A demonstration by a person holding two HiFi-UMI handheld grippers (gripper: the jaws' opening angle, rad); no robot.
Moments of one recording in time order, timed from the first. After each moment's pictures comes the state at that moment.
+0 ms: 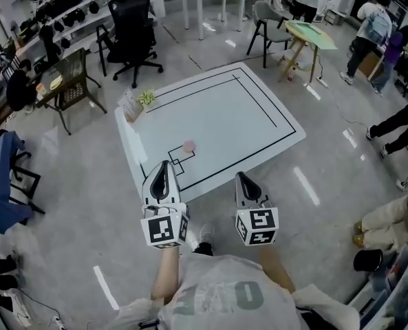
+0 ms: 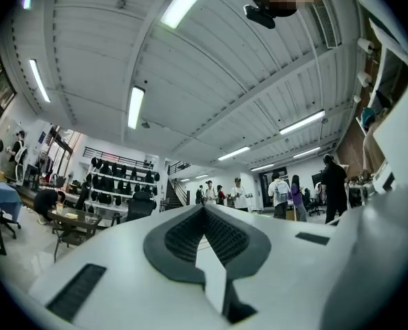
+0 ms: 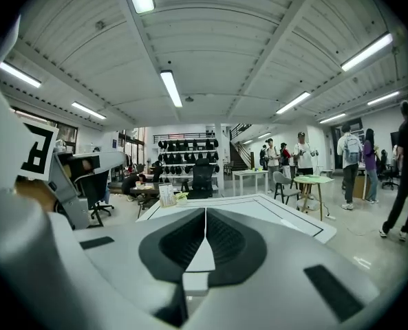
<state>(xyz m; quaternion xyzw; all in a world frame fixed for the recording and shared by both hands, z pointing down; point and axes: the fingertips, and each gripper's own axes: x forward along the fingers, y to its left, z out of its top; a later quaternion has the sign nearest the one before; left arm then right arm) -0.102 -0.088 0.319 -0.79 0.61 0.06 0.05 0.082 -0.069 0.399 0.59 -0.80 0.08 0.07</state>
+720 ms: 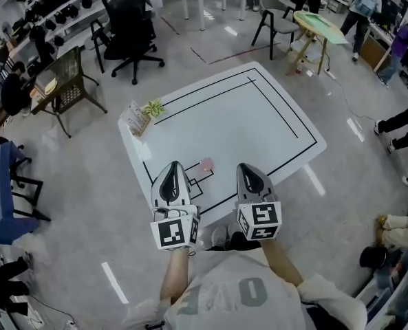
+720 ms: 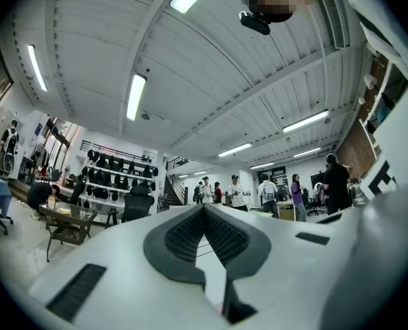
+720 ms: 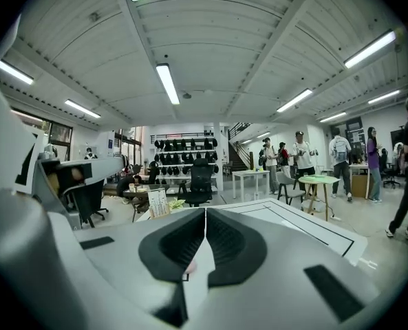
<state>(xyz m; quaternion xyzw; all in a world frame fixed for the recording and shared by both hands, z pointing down) -0.136 -0.197 0.332 -0.80 0.59 0.06 0.03 0.027 -0.191 0.398 0.60 -0.79 0.08 0.07</state>
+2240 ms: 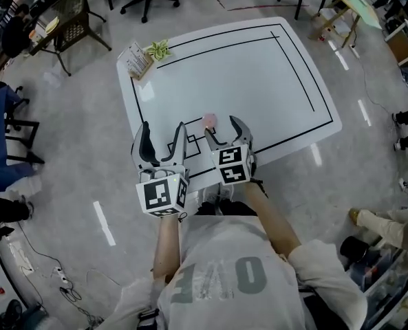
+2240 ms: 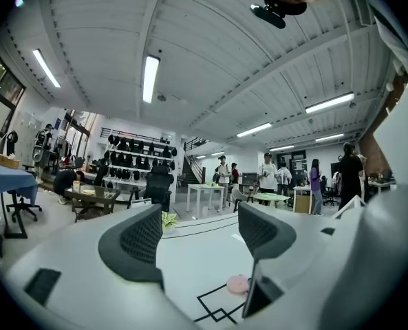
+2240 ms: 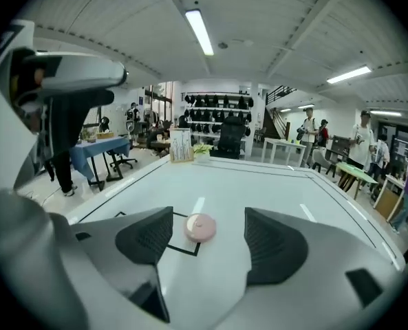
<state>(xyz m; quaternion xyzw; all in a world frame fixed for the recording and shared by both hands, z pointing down) -0.167 -0.215 0.386 -0.76 0.65 0.00 -0.04 -0.043 -0.248 0.529 0.48 -0.83 0.11 0.26</state>
